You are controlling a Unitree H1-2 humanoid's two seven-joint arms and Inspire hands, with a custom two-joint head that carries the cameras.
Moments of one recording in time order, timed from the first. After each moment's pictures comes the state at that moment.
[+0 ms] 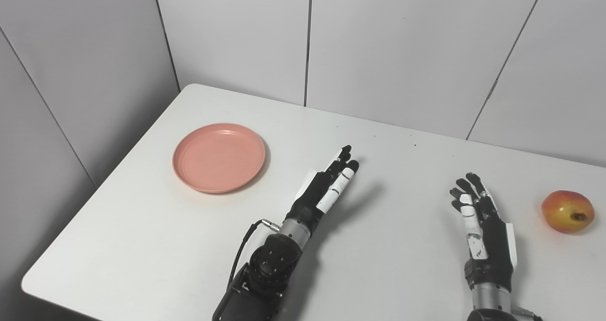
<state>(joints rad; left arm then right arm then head) -0.25 -0.03 -0.16 0.08 0.14 0.15 -0.03 -0.22 0.04 0.02 0.16 0.01 -0.15 -0.06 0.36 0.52</state>
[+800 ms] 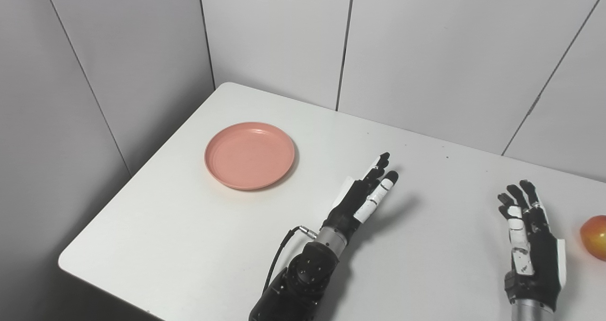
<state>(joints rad) -0.27 -0.08 -0.15 0.23 0.16 -0.05 0.05 -0.24 0.02 0.00 0.21 0.05 -0.22 -0.05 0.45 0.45</state>
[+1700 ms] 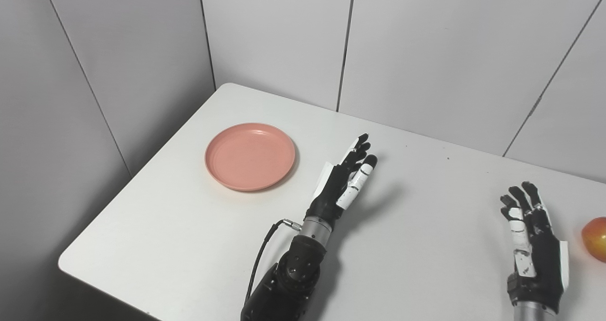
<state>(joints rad) -0.27 -0.05 -0.08 0.19 0.21 -0.10 0.14 -0.24 0.03 0.00 0.21 0.02 -0.22 -0.05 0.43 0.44</state>
